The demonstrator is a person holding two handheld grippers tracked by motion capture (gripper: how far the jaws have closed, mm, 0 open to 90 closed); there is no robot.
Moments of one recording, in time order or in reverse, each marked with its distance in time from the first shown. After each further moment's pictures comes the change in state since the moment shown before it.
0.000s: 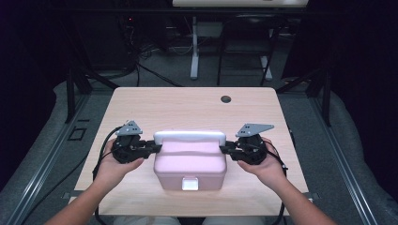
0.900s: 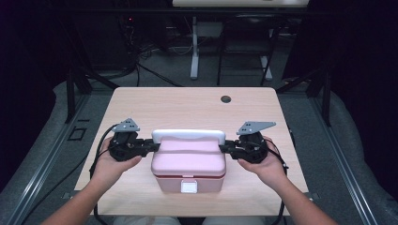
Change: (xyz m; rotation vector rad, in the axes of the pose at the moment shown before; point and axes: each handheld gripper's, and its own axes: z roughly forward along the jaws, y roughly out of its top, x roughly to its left) left arm 0.002 0.009 -0.010 0.008 -0.017 -0.035; right arm 0.001 0.008 -0.006 -0.008 0.032 0.021
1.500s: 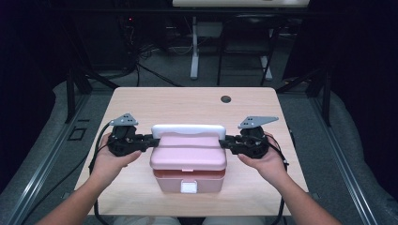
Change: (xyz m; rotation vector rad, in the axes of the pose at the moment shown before) left arm 0.003 0.011 -0.004 -0.025 -0.003 -0.035; right arm -0.004 0.012 -0.004 -0.021 0.002 0.041
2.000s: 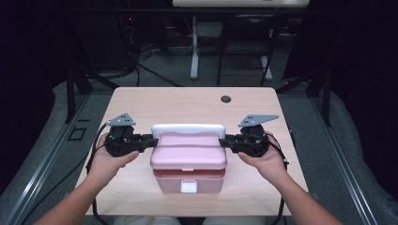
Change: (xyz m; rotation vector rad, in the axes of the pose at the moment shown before) left arm 0.001 -0.002 -0.009 -0.004 -0.011 0.010; right arm -0.002 0.003 0.000 -0.002 0.009 0.013
